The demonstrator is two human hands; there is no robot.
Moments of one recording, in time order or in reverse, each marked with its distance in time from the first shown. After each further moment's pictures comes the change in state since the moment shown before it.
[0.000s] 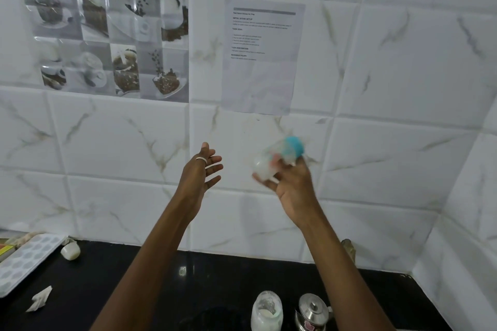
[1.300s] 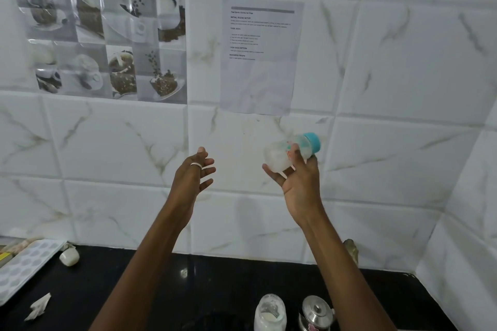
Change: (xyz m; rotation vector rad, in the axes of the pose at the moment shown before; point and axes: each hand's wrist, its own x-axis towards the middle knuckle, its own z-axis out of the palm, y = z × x) left_hand -0.002 0.002 -0.014 0.072 0.032 0.068; right_hand 0.000 -0.009 0.005 0.073 0.085 -0.077
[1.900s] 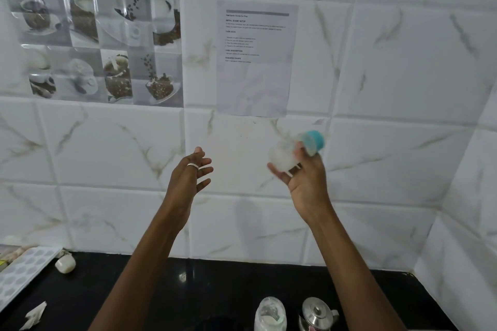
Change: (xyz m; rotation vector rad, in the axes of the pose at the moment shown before) left_hand -0.004 0.007 0.000 0.001 -0.021 0.039; right_hand 0.006 -0.015 -0.004 0.020 0.032 -0.005
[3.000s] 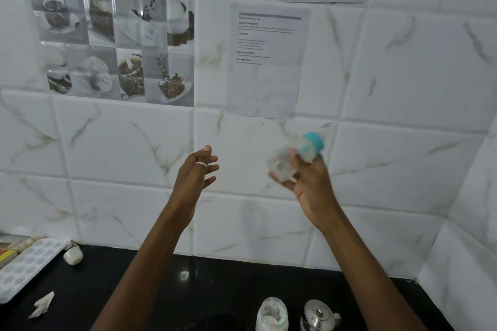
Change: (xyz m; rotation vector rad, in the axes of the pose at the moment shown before) left_hand -0.008 0.008 -0.005 0.058 0.002 0.045; right_hand -0.013 -0.008 0.006 -0.200 -0.080 0.039
